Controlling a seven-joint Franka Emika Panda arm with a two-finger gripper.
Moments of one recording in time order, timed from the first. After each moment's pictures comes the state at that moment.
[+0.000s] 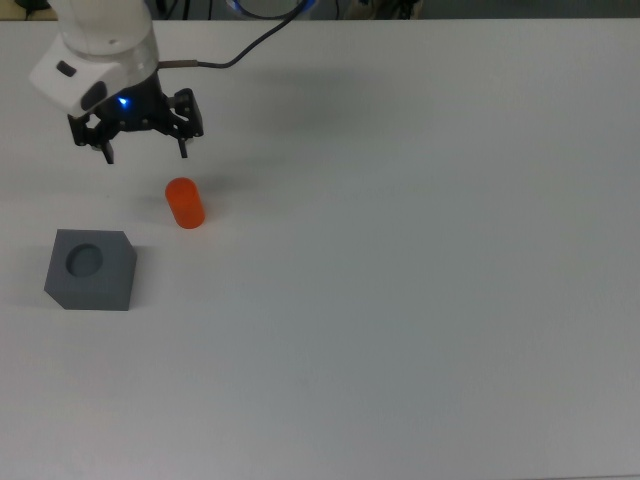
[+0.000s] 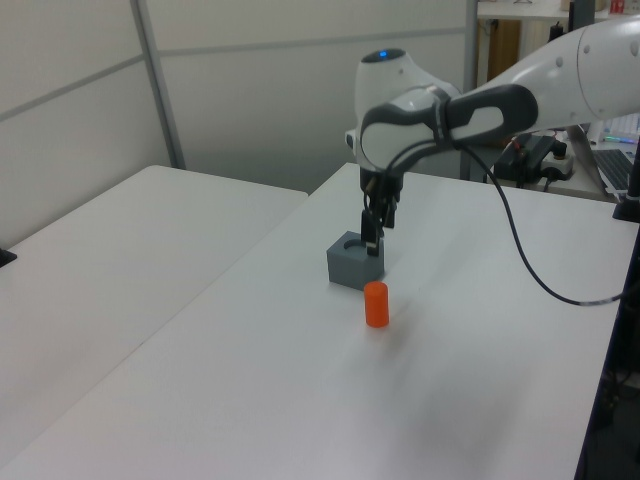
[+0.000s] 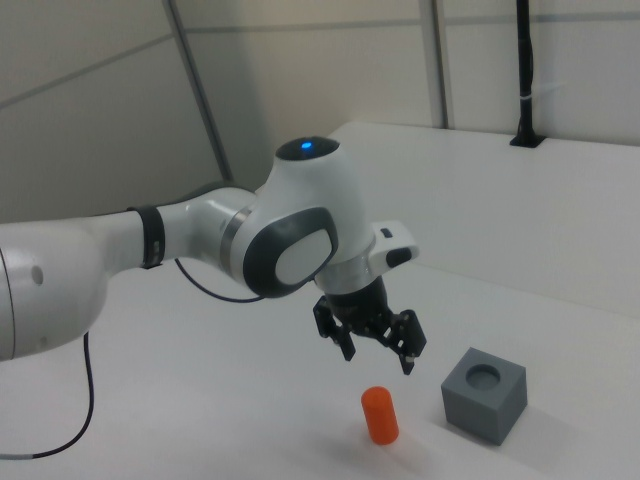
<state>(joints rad) -0.07 0.15 -0.12 -1.84 -0.02 2.07 -0.34</state>
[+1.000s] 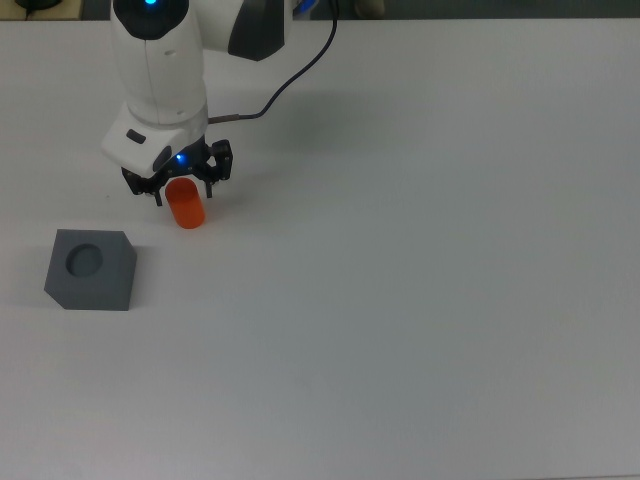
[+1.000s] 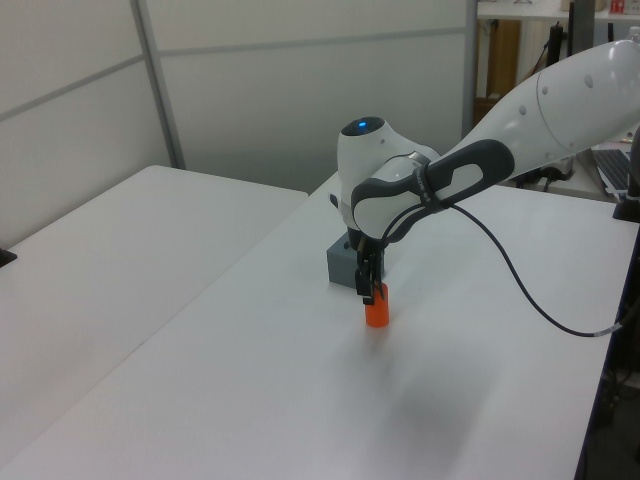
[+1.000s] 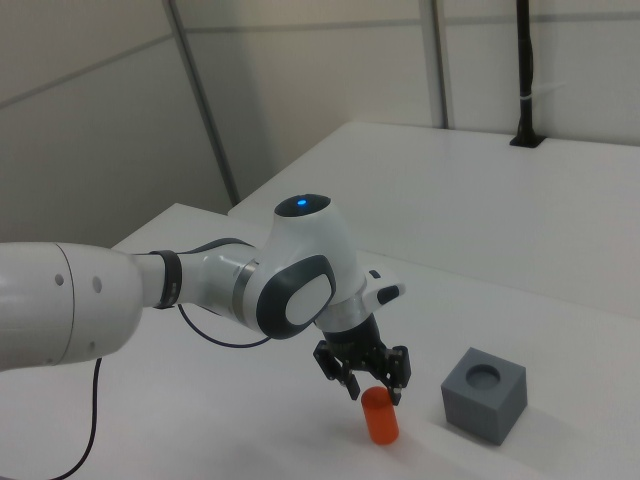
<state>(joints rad) -0.06 0.25 -0.07 -1.91 -0.10 2.22 -0.34</state>
